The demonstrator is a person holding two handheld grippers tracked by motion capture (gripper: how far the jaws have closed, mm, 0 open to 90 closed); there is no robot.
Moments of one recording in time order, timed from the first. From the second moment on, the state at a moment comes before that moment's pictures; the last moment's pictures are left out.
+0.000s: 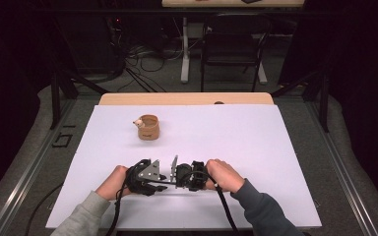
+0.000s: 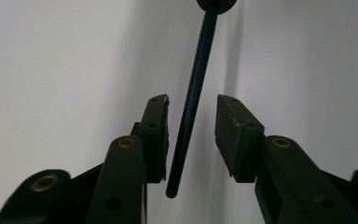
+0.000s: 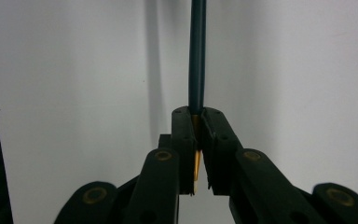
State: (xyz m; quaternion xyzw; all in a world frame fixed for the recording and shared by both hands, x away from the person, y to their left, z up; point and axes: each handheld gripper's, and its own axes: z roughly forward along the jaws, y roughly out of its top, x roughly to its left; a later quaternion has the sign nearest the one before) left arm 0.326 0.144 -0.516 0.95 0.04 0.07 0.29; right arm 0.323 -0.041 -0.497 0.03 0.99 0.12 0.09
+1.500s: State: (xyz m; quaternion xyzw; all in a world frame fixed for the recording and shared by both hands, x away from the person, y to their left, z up) left arm 0.325 0.161 -0.526 0.94 0.07 0.05 0.34; right arm 0.334 -0.078 -0.493 0.17 0.95 0.24 0.06
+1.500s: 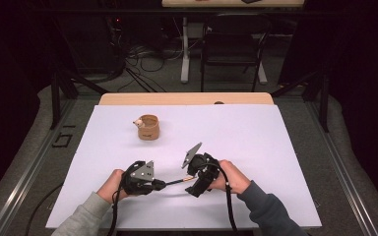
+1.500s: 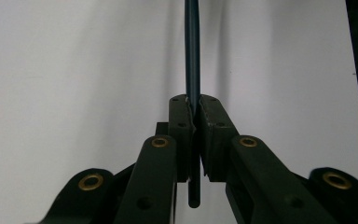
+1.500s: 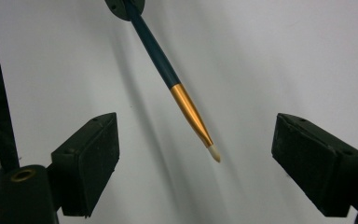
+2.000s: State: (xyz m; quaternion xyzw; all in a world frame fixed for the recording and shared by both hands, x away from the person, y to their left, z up) left arm 0.327 0.172 -0.528 0.92 0.12 0.05 0.37; right arm 0.333 -0.096 -0.492 0.21 0.93 0.31 0.06
